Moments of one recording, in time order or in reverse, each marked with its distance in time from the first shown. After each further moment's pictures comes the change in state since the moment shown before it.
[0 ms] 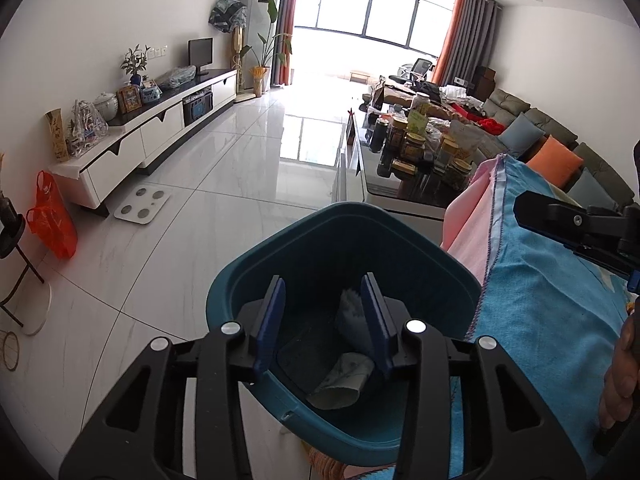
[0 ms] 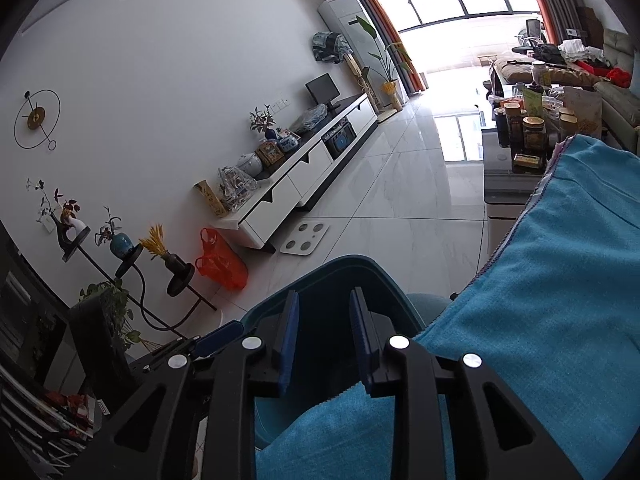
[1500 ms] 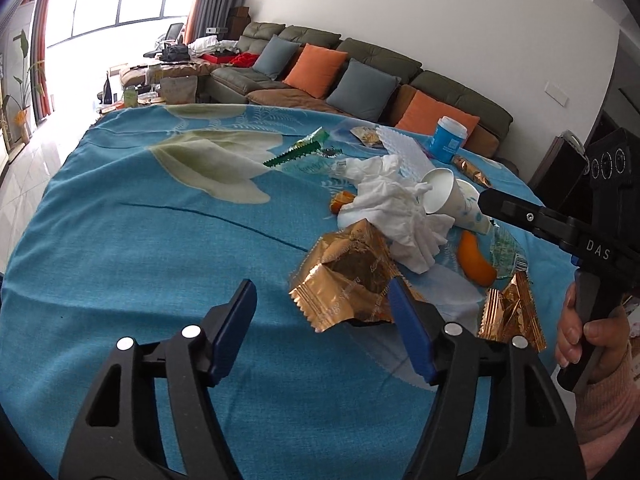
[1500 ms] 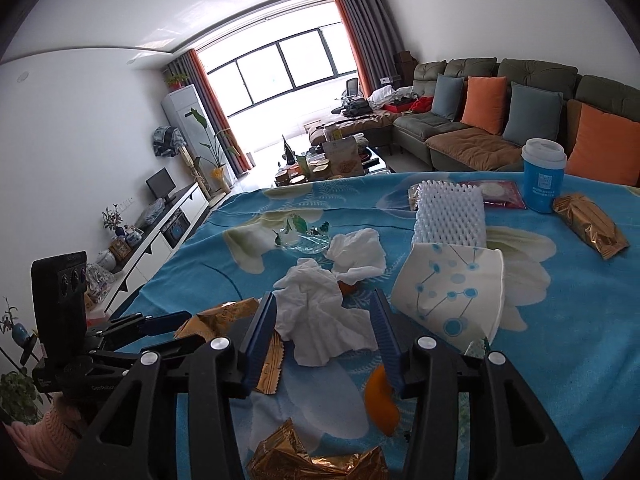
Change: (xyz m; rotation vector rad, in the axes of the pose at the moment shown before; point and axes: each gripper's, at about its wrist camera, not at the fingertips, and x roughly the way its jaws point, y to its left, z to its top) left arm -0.064 -0.343 -0.088 0.496 0.208 -0.718; right arm -0.323 -0.167 -0.147 0.240 -0.310 -0.561
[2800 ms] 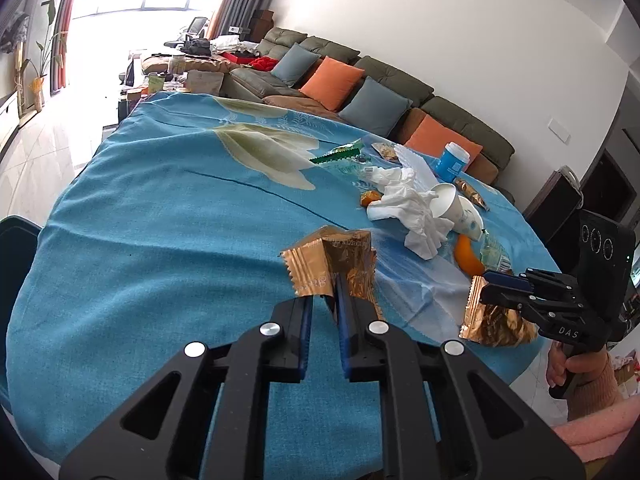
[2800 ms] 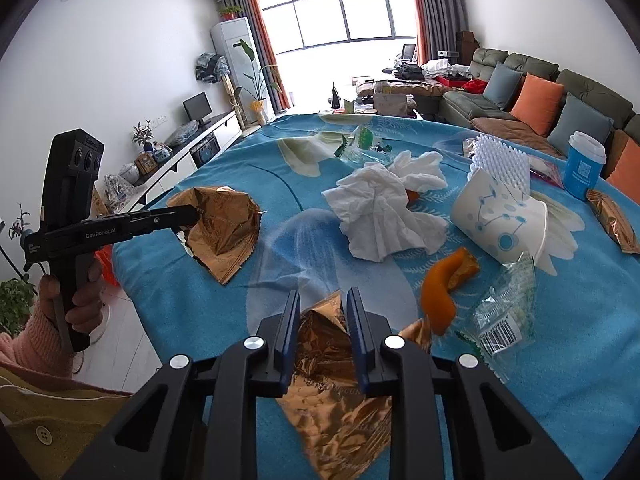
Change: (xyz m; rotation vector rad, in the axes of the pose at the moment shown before) left arm -0.069 0.044 -0.034 -0.112 -0.067 -0.007; right arm -0.022 0.042 -0.050 -0.225 0.190 0.076
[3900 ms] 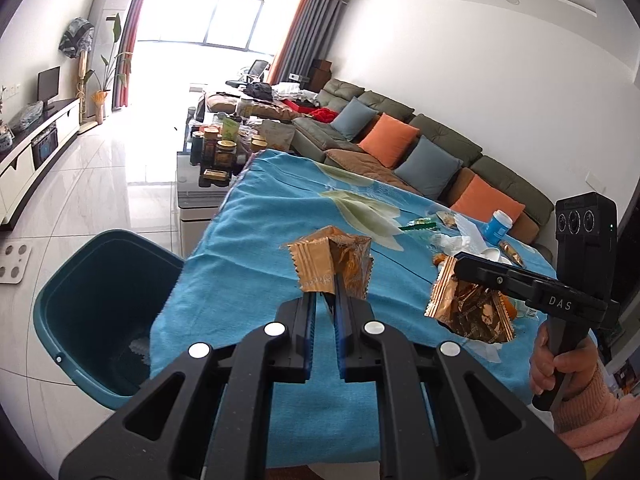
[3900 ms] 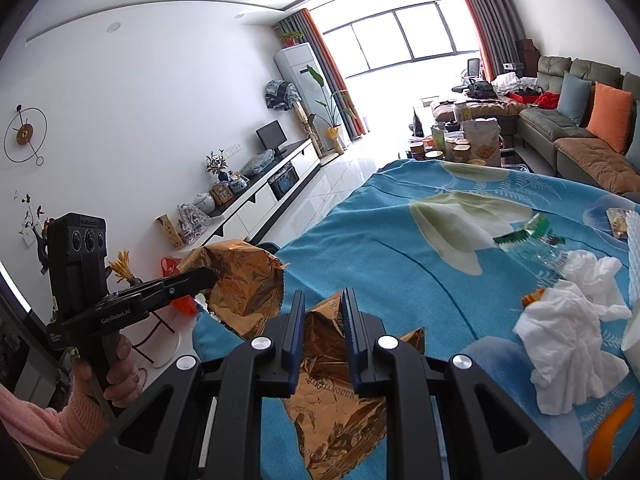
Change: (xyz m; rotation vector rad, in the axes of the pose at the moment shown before) left arm -0.115 0.065 -0.002 -0.097 -0.203 0.193; right arm 0.062 0.091 0.085 -0.010 -0.095 0.307
